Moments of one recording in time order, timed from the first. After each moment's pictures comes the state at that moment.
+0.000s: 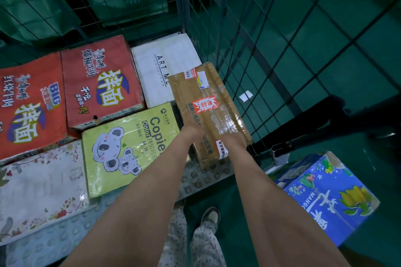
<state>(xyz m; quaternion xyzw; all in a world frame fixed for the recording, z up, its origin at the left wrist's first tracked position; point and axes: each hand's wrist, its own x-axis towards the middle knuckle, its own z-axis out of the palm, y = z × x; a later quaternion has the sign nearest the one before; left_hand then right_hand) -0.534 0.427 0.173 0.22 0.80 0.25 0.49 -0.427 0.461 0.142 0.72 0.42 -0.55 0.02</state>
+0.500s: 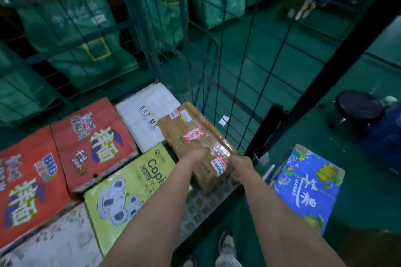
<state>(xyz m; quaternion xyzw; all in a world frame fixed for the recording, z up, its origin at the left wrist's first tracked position) -0.519 0.402 0.259 0.31 0.78 0.18 0.51 -0.387 0.413 0.224 0.73 0.29 -0.59 -0.15</state>
